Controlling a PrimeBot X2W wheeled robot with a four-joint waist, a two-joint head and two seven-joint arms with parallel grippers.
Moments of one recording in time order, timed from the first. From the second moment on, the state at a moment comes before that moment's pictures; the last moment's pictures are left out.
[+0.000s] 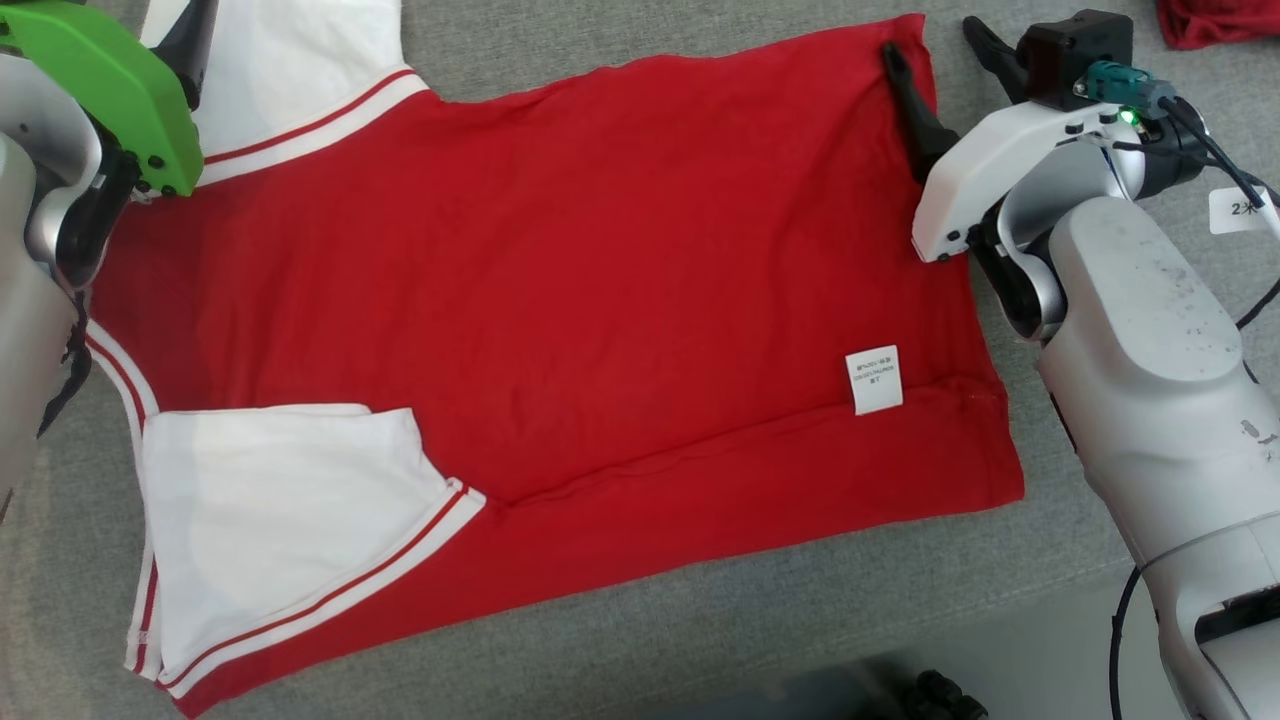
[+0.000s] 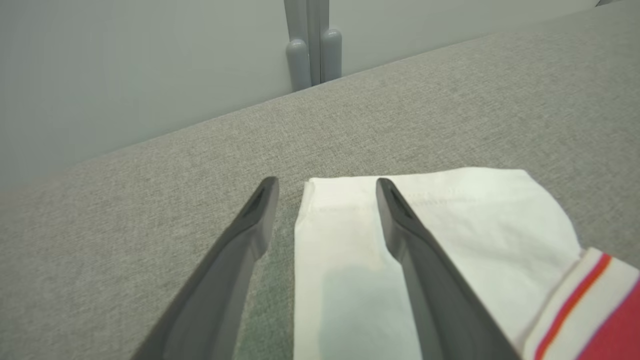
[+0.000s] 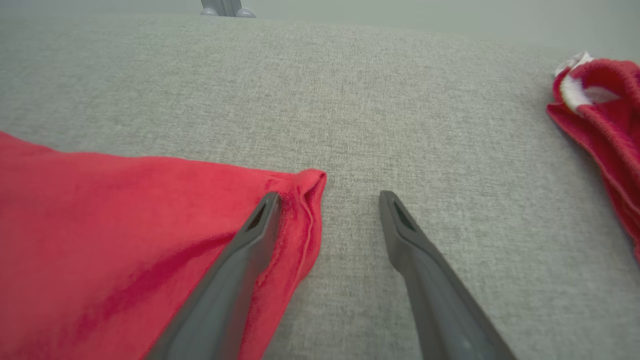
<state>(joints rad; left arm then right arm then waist) -1.19 0.49 -0.77 0.82 -0.79 -0.13 0.03 -0.92 -0.18 0.29 0.72 0.28 0.13 -0.03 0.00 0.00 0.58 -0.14</state>
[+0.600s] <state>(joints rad) -1.28 0.53 -0.92 0.94 -0.94 -0.13 0.08 -1.00 -0.18 0.45 0.75 0.40 0.13 -0.03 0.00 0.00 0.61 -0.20</state>
